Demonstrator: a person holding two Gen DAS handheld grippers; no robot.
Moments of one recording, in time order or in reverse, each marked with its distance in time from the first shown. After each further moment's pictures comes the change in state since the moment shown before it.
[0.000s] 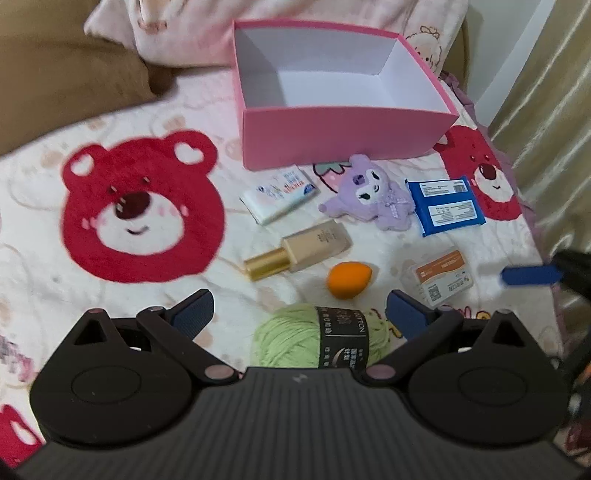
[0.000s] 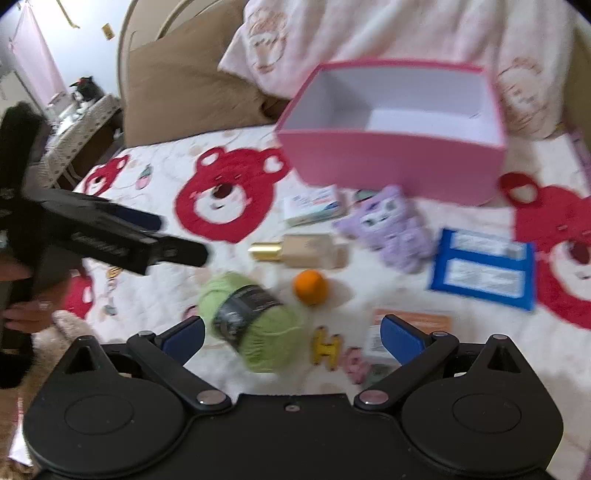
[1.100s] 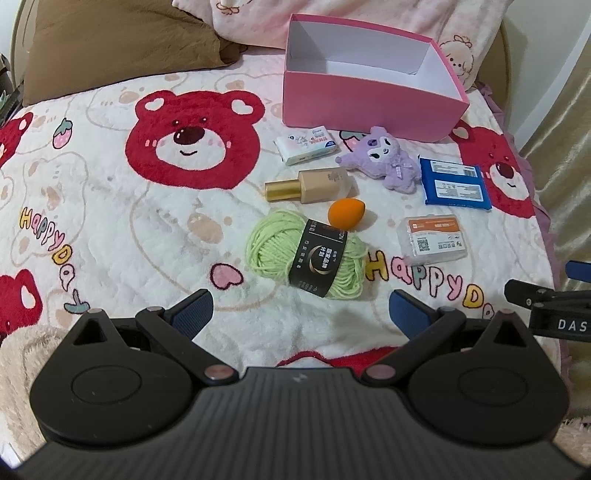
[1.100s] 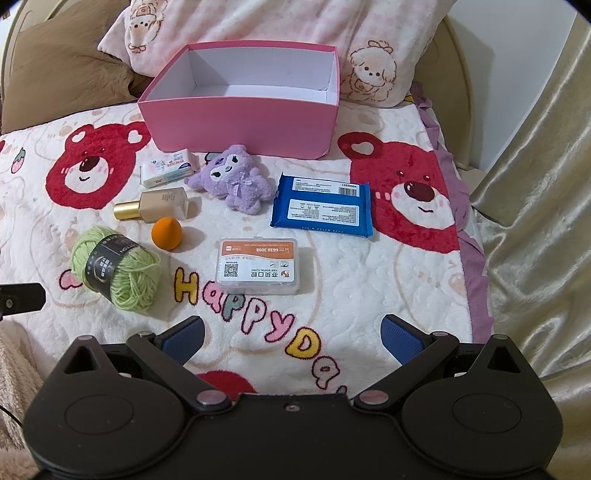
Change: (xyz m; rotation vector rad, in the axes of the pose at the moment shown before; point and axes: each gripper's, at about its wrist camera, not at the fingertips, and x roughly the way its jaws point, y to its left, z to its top) left arm -0.069 -0.043 -0.094 -0.018 -0.010 0.100; right arm -0.056 -0.008 -0.053 0.091 0.021 -0.532
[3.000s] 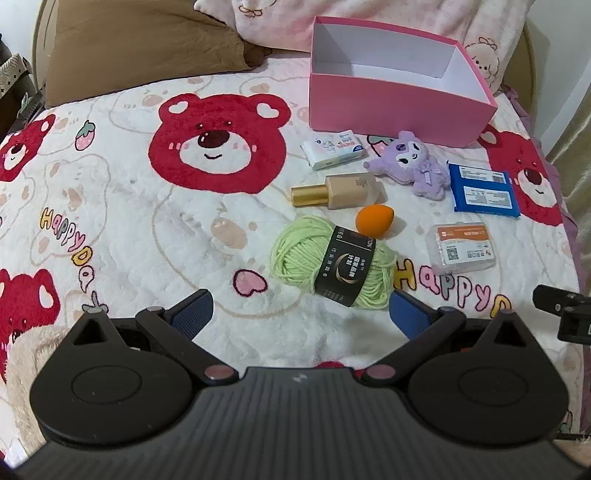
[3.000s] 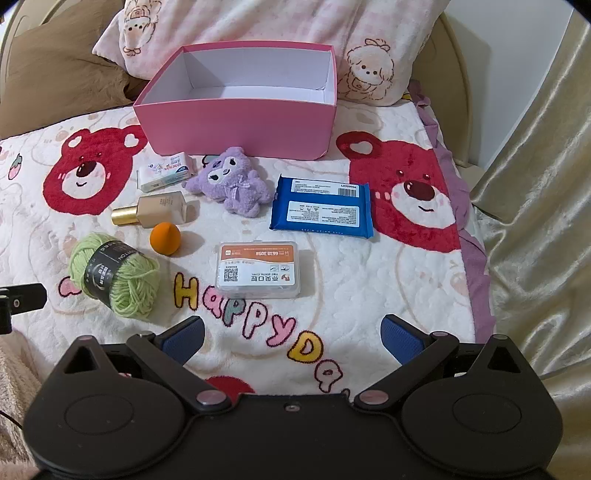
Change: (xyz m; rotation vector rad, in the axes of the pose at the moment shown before) left arm 0.010 0.002 0.001 -0.015 -0.019 0.096; right arm 0.003 0.001 0.003 0.017 0.003 -0.004
